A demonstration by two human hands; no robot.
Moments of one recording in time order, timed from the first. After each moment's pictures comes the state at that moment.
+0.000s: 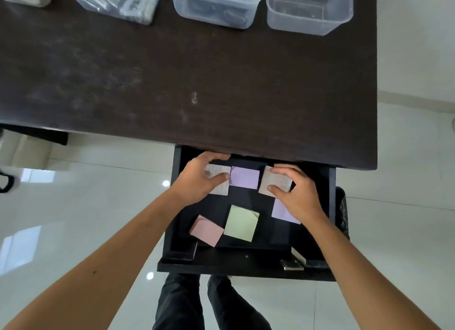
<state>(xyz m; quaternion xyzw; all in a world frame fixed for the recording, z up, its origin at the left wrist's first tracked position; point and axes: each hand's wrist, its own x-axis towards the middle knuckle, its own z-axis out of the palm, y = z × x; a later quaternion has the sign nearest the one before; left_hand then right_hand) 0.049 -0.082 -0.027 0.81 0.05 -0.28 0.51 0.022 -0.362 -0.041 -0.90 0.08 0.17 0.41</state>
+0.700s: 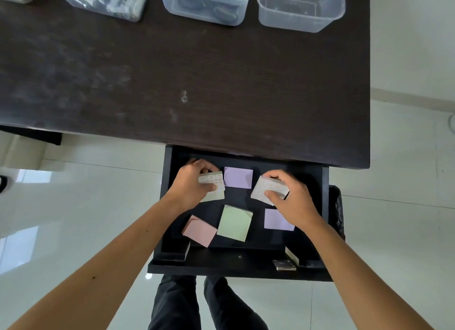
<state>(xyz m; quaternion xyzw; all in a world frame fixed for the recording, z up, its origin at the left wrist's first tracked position) 0.040 -0.093 -0.046 0.86 0.11 -0.29 0.41 0.013 -0.372 -0.043 -0.88 0.06 0.22 0.41</state>
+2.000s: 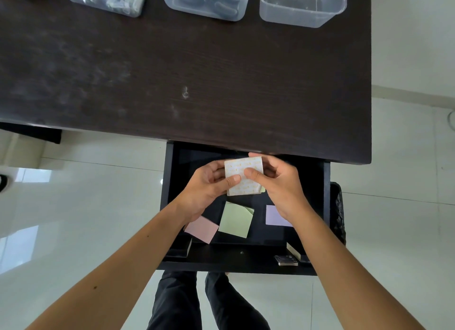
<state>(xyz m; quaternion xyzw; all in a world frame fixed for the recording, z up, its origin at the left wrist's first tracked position) 0.021 -0.118 -0.027 0.55 0.18 -0.32 0.75 0.029 -0.318 -0.014 -0.69 0.19 0.20 0.67</state>
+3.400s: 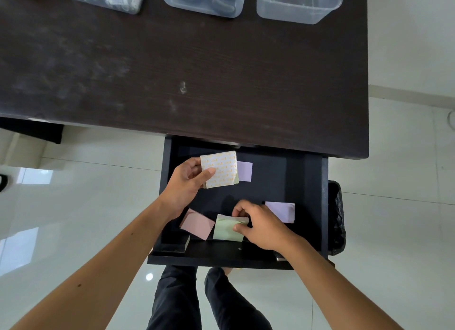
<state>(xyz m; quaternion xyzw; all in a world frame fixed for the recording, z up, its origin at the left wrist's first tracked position) 0.011 -0.089 -0.042 0.67 0.21 -0.26 0.66 -0.044 -0.319 -0.050 -0.86 -0.04 0.42 0.30</state>
